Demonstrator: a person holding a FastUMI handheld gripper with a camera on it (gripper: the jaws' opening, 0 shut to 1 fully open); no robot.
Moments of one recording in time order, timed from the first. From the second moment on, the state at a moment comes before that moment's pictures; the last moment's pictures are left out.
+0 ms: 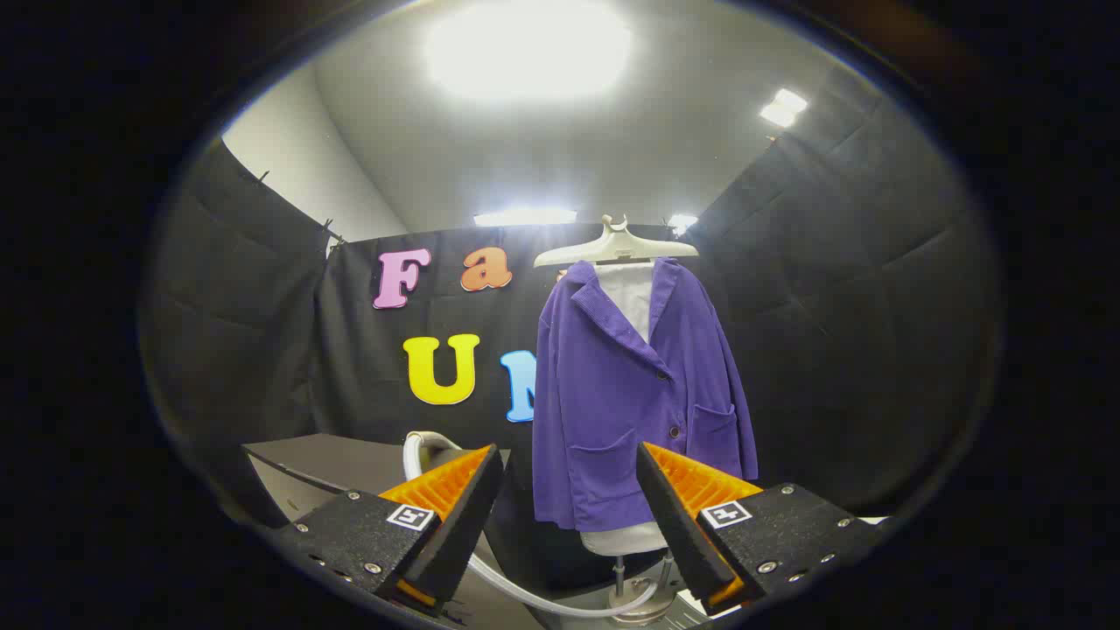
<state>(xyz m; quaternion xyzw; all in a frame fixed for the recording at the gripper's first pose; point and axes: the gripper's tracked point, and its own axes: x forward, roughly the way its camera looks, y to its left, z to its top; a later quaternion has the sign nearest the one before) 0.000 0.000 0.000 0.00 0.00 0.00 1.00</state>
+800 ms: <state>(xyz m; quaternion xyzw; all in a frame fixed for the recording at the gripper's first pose) 0.000 0.013 -0.016 0.00 0.02 0.00 1.00</state>
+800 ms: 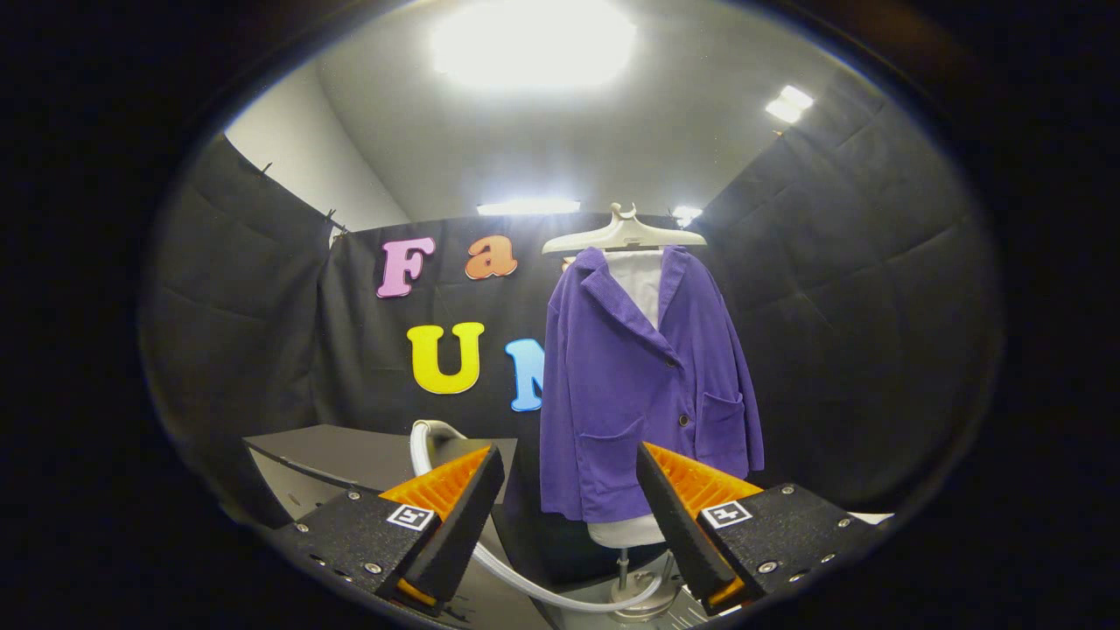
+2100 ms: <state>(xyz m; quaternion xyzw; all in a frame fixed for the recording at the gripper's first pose) 0.151 0.139 0.045 0.02 0.09 0.14 0.99</state>
